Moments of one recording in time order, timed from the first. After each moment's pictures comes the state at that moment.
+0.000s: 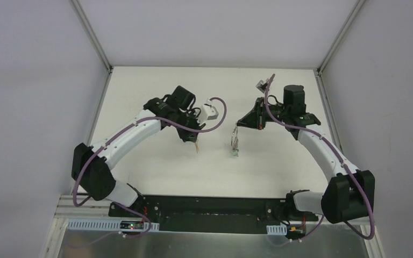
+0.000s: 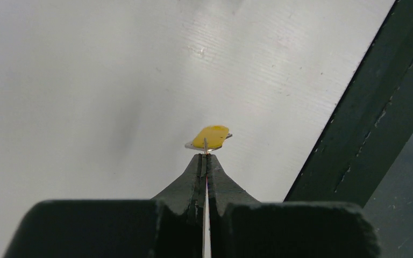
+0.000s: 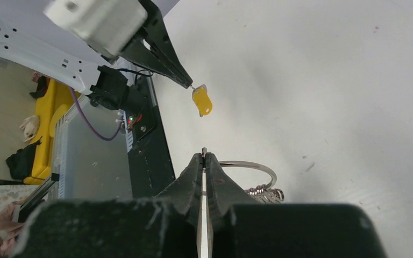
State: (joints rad) left arm -0.64 1.43 1.30 -0.88 0.39 0.40; right arm 0.26 1.29 0.97 -0.21 -1.10 0.17
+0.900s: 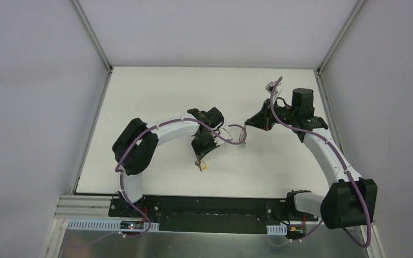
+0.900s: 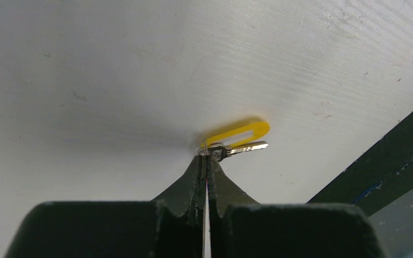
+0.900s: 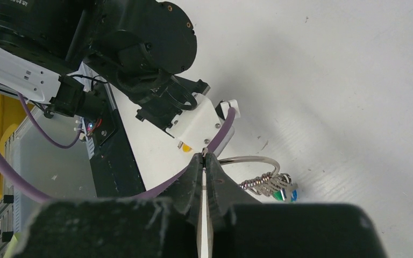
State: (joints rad) left arm -0.82 1.88 1.33 -0.90 0.20 0.33; right arm 0.15 1.22 0.94 -0.31 -1.01 0.04
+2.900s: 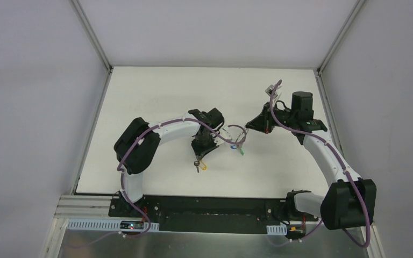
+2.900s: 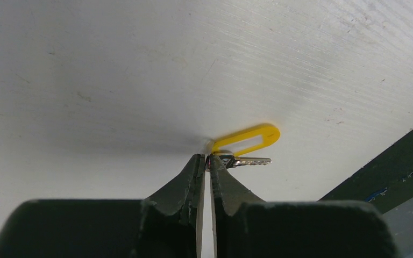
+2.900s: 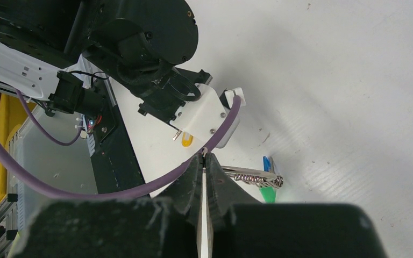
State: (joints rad) left arm -0.82 1.90 1.33 -0.89 0.18 0.31; right arm 0.14 1.21 0.89 -0.30 -1.01 0.04
